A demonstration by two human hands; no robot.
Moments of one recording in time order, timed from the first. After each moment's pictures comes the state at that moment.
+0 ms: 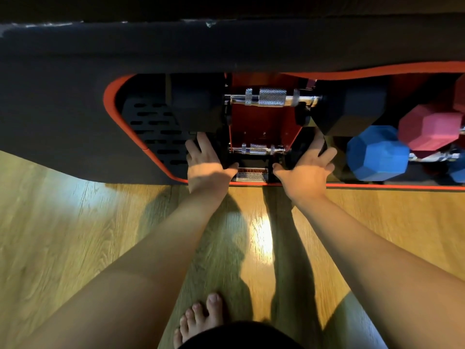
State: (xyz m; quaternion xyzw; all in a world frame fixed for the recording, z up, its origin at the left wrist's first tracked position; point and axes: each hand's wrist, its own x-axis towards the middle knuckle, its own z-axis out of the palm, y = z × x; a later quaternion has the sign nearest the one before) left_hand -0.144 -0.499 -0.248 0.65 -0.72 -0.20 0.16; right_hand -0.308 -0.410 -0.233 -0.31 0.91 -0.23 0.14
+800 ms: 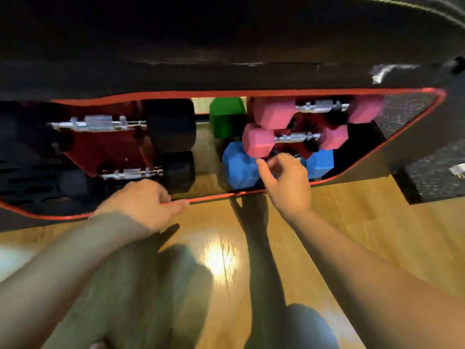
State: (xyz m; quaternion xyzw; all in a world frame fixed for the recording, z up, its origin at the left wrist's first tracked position) left_hand -0.230 -0.402 -0.110 0.47 -0.82 -0.28 -0.15; right_hand -0.477 -0.271 -0.164 -0.41 0.84 -0.35 -0.02
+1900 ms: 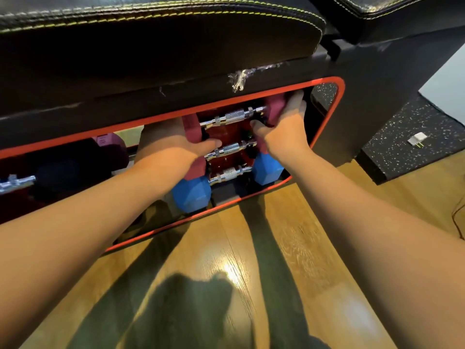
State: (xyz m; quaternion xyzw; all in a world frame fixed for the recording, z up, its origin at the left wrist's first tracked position) left_hand -0.447 -0.386 -0.079 0.41 -0.83 -0.37 0.03; right_hand -0.629 -0.275 -0.105 -0.21 0.87 -0.44 0.02
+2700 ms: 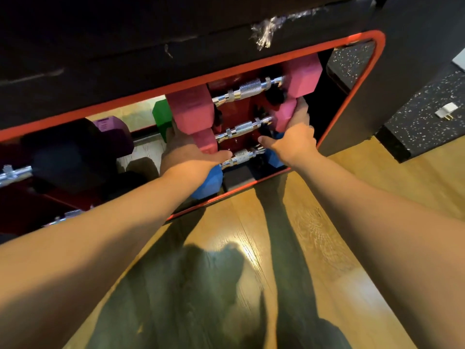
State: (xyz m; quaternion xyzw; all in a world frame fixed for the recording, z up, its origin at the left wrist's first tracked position) left_hand -0.452 -0.385 -0.154 0.50 -0.81 -0.31 0.00; right_hand -0.616 -0.254 -0.159 -0.22 0.91 -0.33 0.09
